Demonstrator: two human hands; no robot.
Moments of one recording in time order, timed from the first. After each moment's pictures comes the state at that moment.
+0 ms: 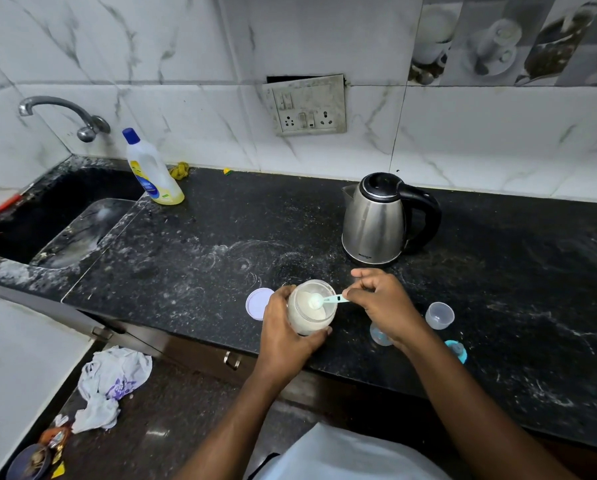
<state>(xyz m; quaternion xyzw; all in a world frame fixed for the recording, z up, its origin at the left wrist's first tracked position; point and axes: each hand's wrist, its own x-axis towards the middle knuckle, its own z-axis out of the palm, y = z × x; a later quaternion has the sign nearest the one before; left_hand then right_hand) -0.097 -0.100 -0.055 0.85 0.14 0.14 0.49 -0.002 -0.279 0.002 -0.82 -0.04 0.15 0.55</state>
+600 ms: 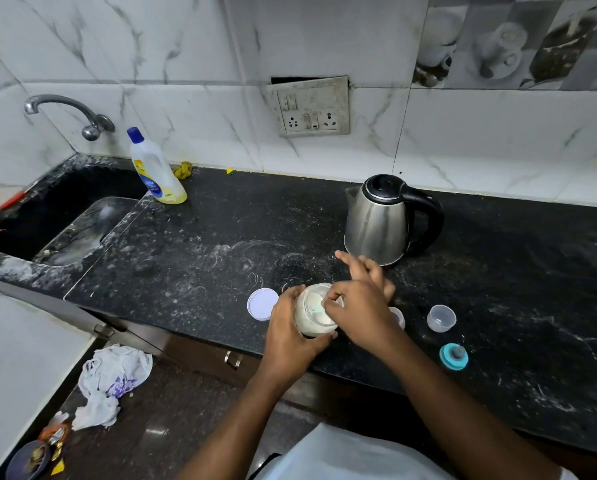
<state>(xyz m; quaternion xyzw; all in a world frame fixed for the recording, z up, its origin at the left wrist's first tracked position) -0.096 -0.104 -0.055 0.85 0.12 0.13 0.50 -0.021 -0.249 0.007 -0.93 -0.20 0.02 0.30</state>
